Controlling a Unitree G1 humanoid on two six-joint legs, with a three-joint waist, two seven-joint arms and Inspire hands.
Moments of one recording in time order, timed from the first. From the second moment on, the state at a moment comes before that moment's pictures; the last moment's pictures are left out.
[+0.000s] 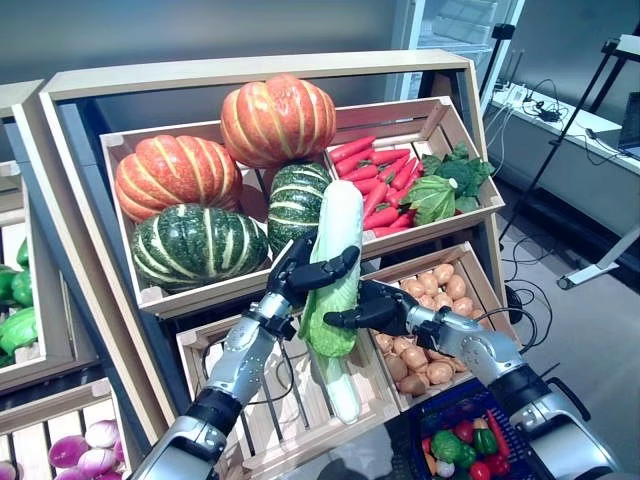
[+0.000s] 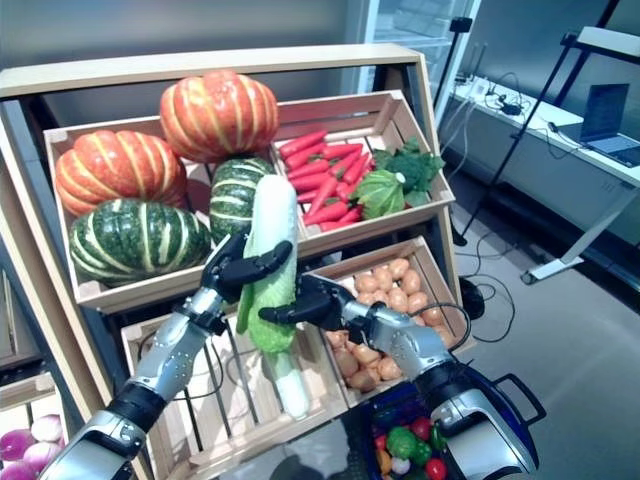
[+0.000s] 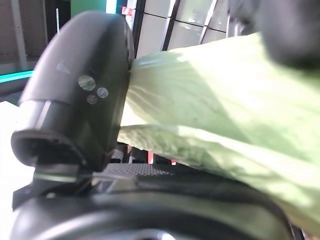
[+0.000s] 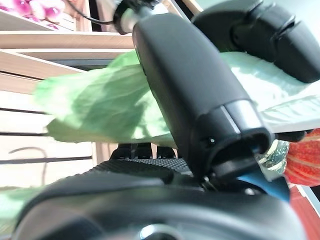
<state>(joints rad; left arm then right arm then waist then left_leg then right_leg) -0.37 0.31 -0.33 0.47 -0.86 -0.29 -0.36 -0.52 -0.37 0.41 0.43 0.88 0.42 0.45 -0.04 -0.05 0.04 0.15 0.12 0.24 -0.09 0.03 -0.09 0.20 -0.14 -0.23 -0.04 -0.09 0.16</state>
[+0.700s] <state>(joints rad) -0.37 0.33 -0.35 0.48 -0.92 -0.28 -0.35 -0.59 -0.32 0.47 0.58 0.98 0.45 0.45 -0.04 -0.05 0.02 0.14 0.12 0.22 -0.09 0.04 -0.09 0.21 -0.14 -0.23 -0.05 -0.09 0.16</state>
